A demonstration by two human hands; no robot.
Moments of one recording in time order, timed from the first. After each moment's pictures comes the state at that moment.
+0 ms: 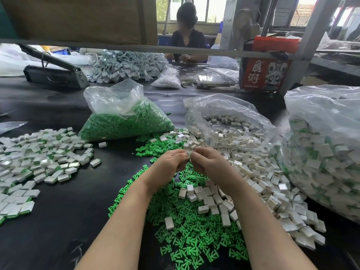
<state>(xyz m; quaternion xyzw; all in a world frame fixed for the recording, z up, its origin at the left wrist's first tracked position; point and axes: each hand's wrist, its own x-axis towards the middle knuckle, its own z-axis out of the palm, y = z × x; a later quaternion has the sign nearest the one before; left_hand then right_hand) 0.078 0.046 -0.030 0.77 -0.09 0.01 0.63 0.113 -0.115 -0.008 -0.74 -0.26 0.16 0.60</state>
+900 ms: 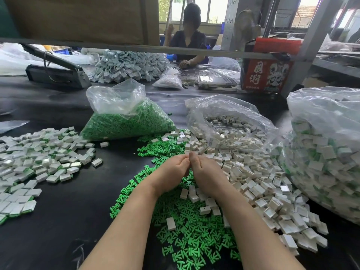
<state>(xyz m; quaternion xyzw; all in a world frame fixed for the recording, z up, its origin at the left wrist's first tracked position) 0.078 0.035 -0.030 0.81 -0.05 -0.02 0.59 0.111 -0.098 -0.032 -0.89 -0.27 0.00 0.36</state>
